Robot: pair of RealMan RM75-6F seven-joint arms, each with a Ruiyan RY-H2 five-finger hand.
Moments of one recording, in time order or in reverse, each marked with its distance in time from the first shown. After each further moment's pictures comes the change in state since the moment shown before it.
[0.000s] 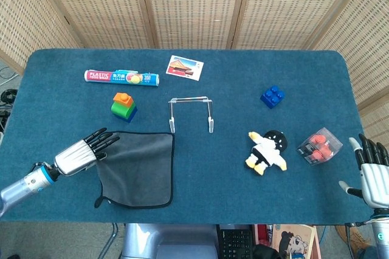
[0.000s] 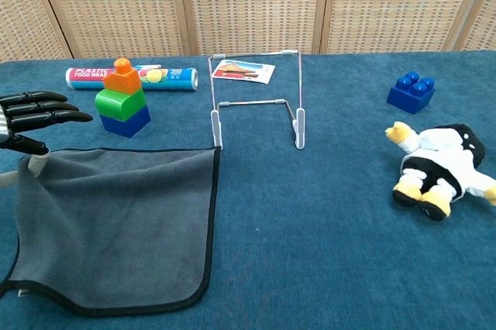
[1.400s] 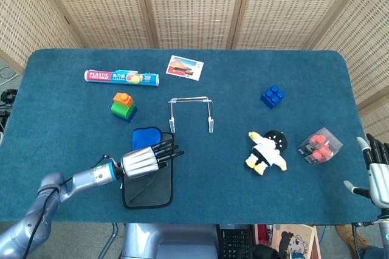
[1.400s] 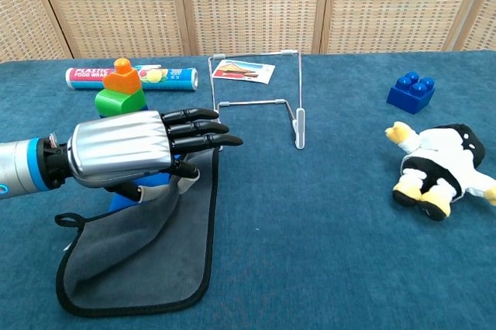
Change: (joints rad) left arm -0.273 -0.218 -0.007 -0.119 0.044 -0.087 0.229; right arm -0.007 0.027 0.006 0.011 0.016 -0.013 0.081
